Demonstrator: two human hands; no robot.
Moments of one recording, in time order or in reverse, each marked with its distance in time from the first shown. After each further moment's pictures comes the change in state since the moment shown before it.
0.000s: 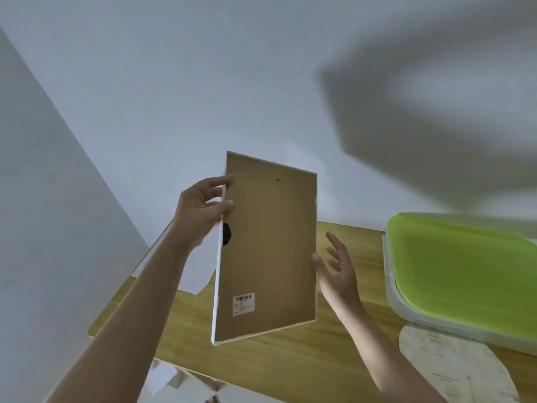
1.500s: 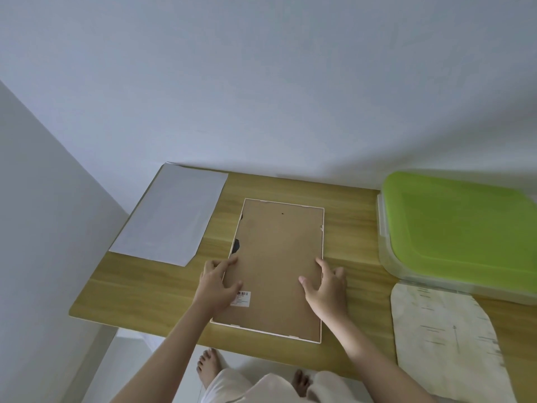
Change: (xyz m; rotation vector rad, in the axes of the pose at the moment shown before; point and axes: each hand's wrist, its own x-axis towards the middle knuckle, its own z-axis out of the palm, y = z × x) left_hand -0.084 -0.219 0.017 0.650 -0.229 -0.405; right_hand -0.038 0.107 0.011 -0.596 -0.039 0.286
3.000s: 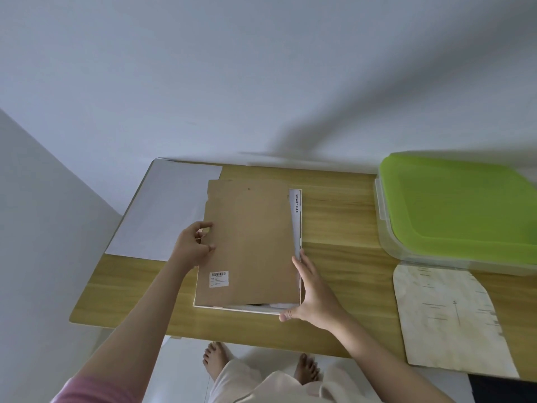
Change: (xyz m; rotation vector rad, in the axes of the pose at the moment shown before) left_hand 0.057 0.012 -0.073 -0.176 0.034 -0.075; right_hand -0.031 -0.012 0.005 0.033 -0.438 -0.225
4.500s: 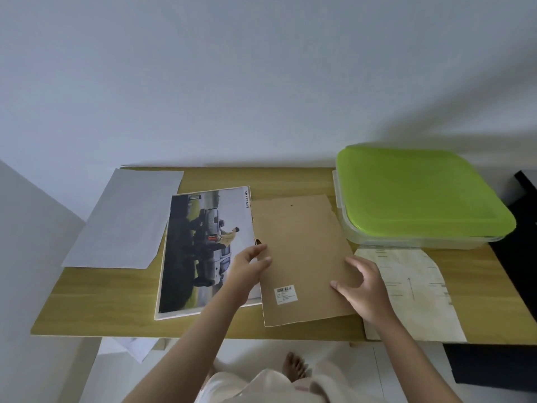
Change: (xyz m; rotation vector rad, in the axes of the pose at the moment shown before) left_hand -0.094 0.053 0.158 -0.464 -0.328 -0.093; right_hand -0.082 0.077 -0.094 0.174 0.516 0.237
